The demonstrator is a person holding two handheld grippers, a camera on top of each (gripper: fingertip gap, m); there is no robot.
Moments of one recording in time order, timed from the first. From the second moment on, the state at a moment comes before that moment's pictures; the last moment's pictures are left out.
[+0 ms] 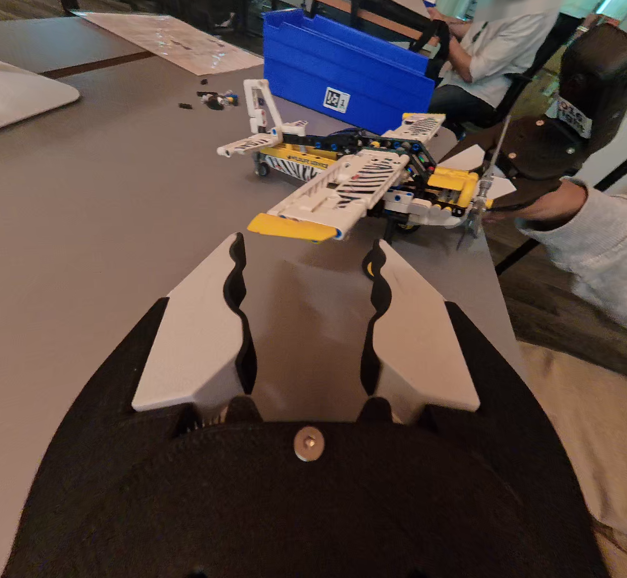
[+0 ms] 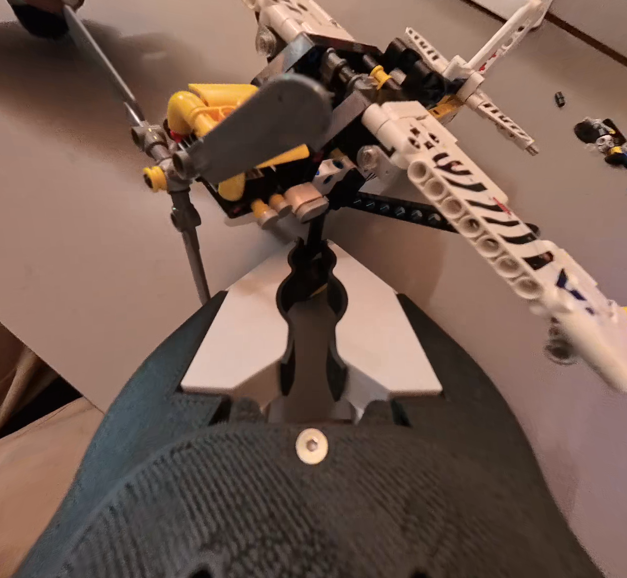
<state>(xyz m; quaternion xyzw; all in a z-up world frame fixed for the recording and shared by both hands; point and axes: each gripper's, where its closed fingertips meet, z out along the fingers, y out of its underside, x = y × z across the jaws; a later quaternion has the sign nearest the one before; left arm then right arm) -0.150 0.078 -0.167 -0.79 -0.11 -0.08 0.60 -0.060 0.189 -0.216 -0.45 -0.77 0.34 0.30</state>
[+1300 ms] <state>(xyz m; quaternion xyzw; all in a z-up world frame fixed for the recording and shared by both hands) -0.195 0.046 -0.133 -0.70 -0.23 0.00 0.68 -0.019 0.300 -0.145 -0.55 -0.49 0.52 0.43</state>
